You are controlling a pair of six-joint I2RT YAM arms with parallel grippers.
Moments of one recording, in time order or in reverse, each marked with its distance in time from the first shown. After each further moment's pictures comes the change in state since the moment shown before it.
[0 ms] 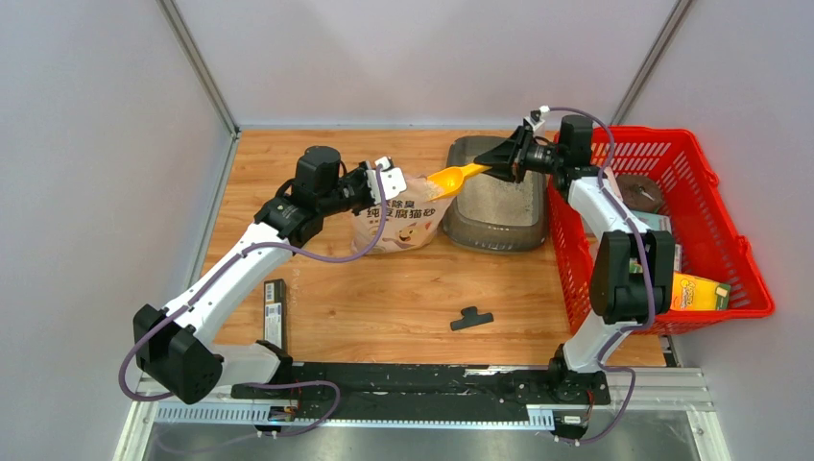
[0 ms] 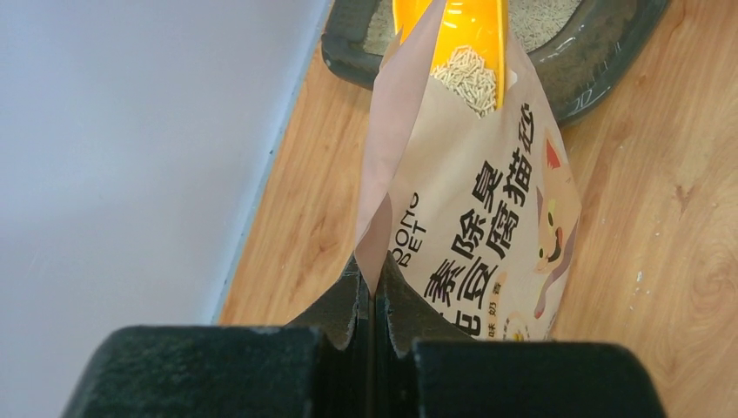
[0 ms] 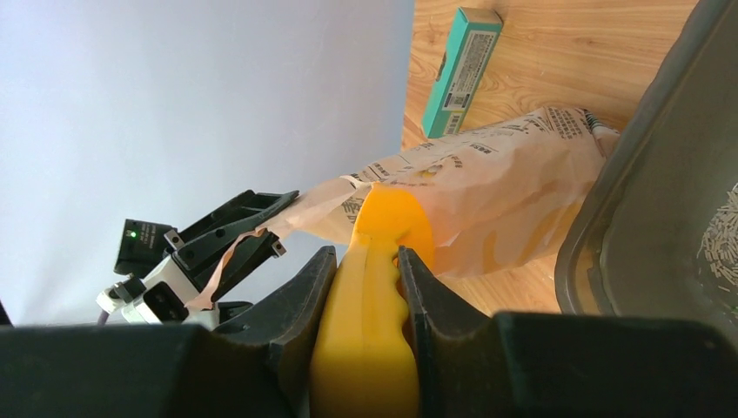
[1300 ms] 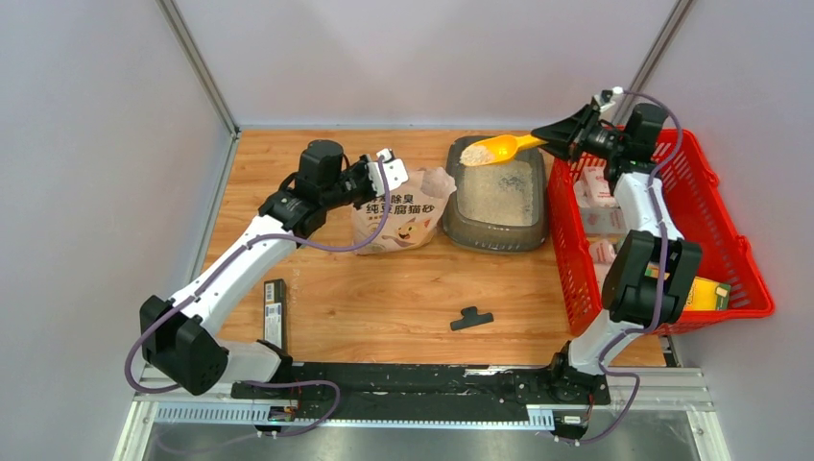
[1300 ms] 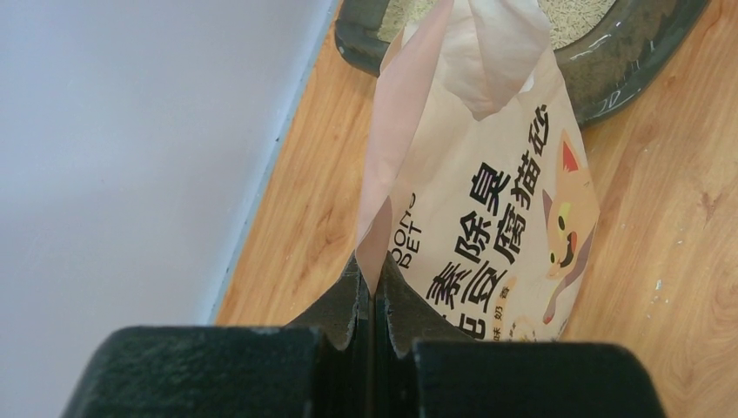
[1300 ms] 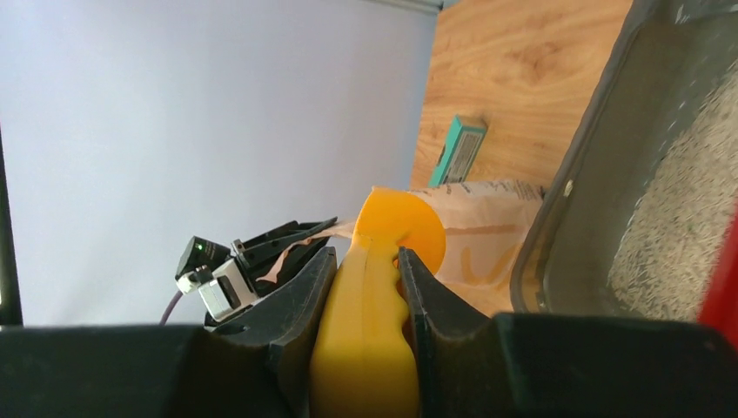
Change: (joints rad) left arm 0.003 0.045 0.031 0.008 -0.026 -0.024; right arm -0.259 -0.006 0.076 0.089 -0.100 0.082
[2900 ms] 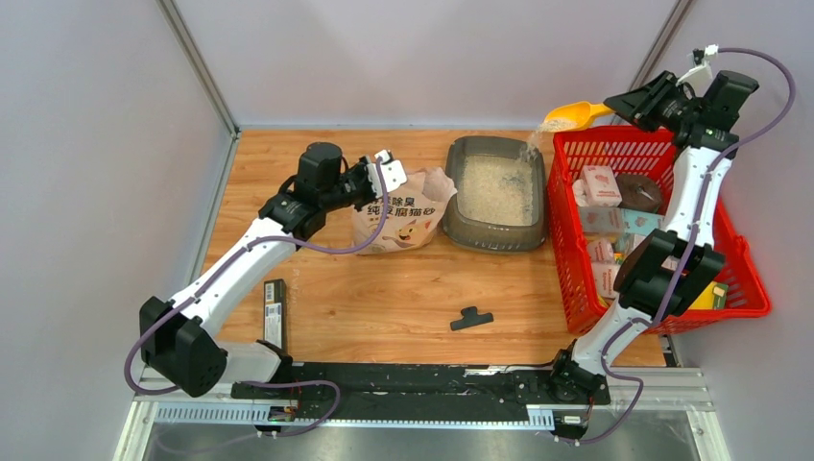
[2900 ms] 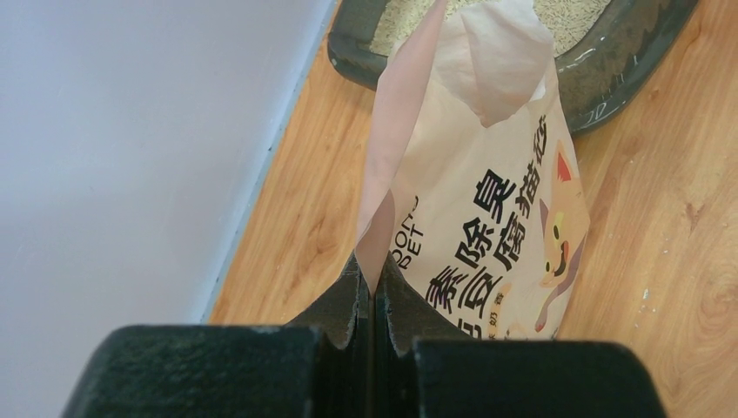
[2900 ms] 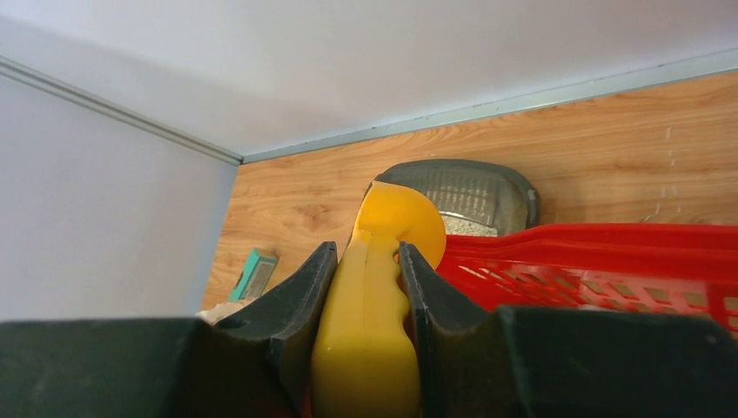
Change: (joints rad) left arm 0.002 0.000 -0.019 0.034 0.031 -0.027; right arm -0.253 0.109 0.509 -0.520 0.252 -0.626
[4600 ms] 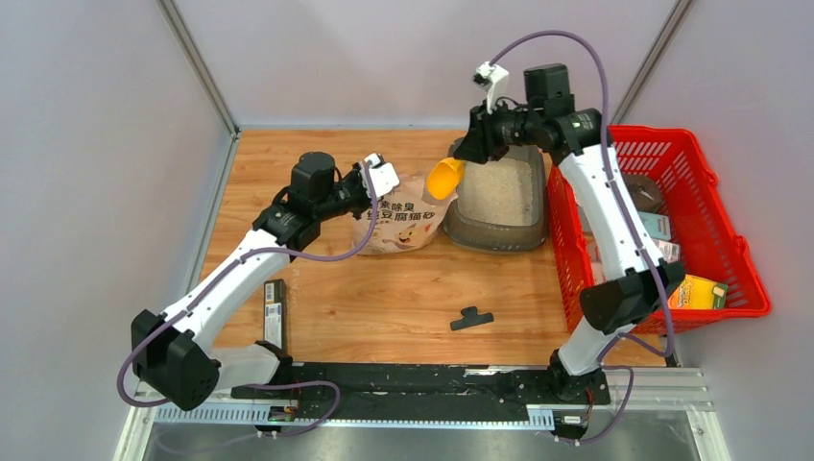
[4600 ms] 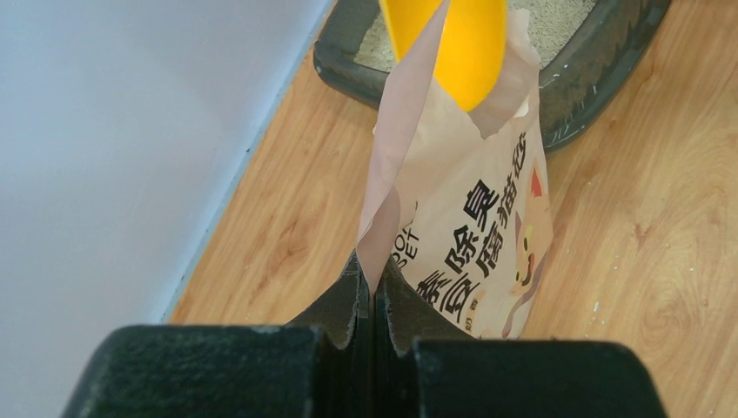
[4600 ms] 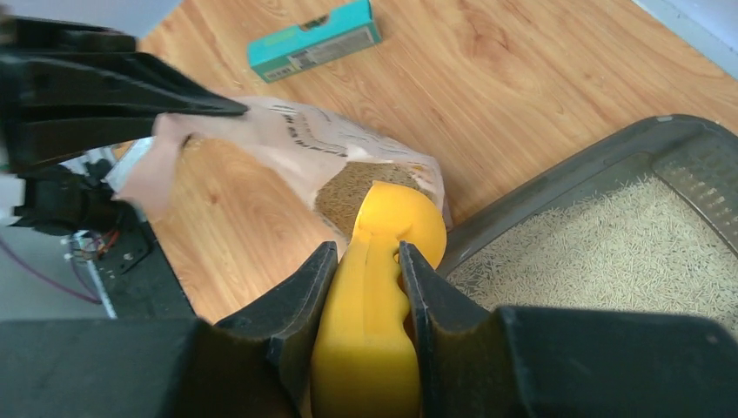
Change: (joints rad) left arm 0.000 -0.072 -0.083 0.055 0.020 -0.104; right arm 0.787 -0.156 0.117 -0.564 0.255 -0.638
